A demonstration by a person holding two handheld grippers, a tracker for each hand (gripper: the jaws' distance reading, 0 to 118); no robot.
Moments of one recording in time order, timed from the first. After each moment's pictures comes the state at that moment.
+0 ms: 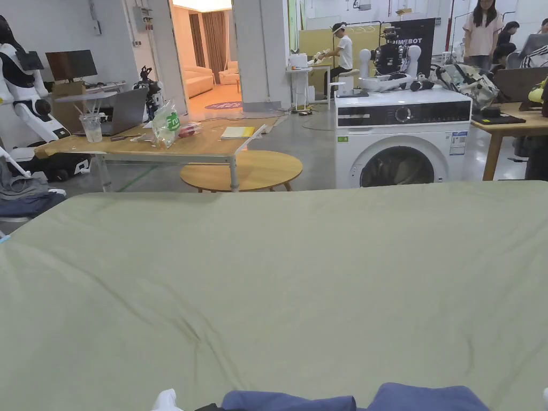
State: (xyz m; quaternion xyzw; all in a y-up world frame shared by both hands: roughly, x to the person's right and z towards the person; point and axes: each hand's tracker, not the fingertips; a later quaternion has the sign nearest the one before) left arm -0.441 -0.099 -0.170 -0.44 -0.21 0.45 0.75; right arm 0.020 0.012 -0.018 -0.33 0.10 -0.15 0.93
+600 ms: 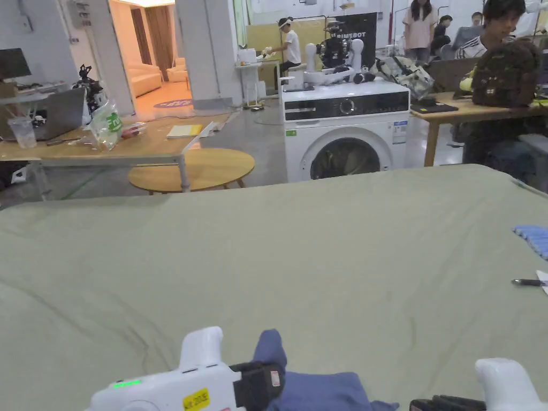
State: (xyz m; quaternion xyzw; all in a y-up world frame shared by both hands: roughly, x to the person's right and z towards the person) left arm -0.285 0.012 -0.143 -0.39 -0.34 0.14 0.85; right arm 0.026 0.015 -0.008 -0.33 0.12 -0.17 0.92
